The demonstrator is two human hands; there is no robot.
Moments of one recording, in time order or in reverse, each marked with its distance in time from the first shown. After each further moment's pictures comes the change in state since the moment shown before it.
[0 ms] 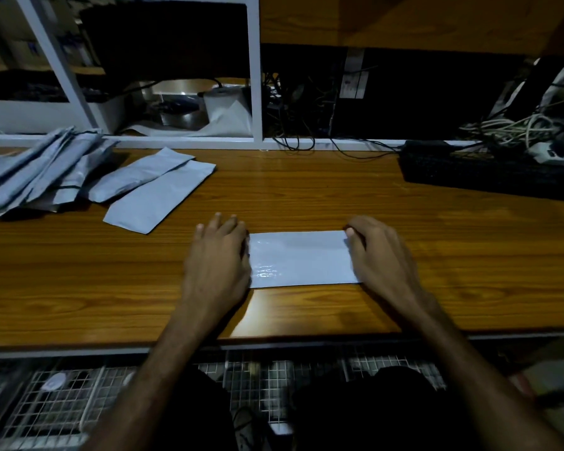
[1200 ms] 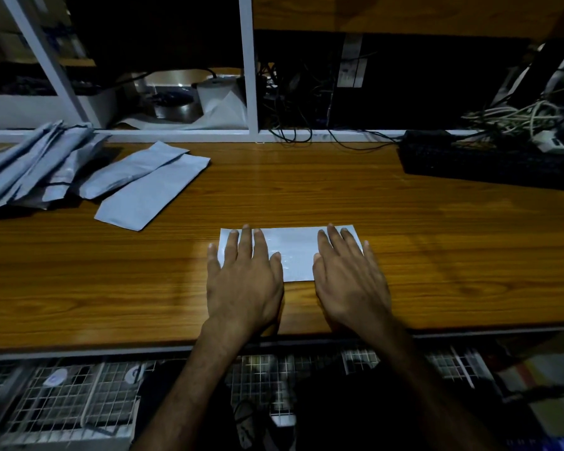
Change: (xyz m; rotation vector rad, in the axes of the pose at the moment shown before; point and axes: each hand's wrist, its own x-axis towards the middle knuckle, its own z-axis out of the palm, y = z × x) left_hand -0.020 0.045 0.022 0.090 -0.243 -0.088; right_hand -0.036 -0.040 0.024 -0.204 -0.314 0.038
